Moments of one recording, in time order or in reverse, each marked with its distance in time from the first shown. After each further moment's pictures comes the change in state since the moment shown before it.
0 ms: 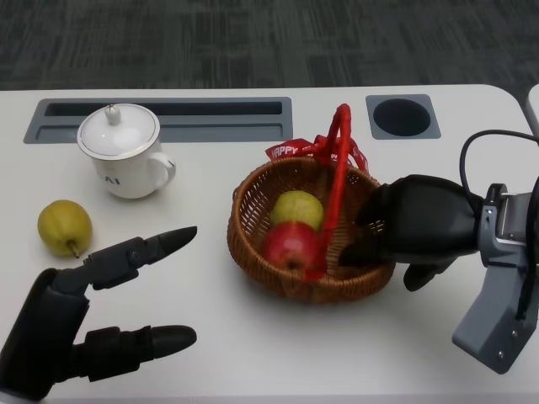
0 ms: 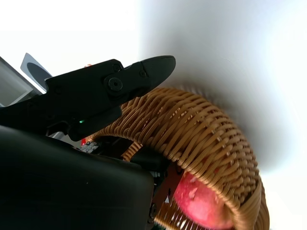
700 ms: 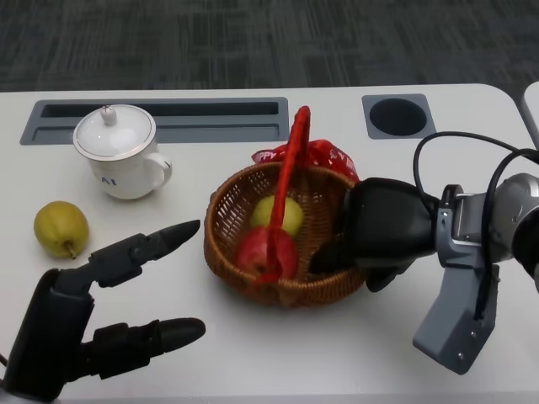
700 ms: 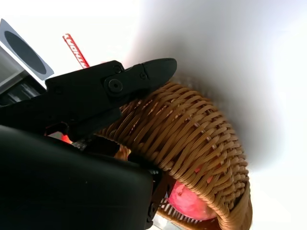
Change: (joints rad) left arm -0.002 -0.074 0.010 0.000 0.029 -0.035 0.042; right arm -0.029 0.109 0.087 0.021 0.110 0.039 0.032
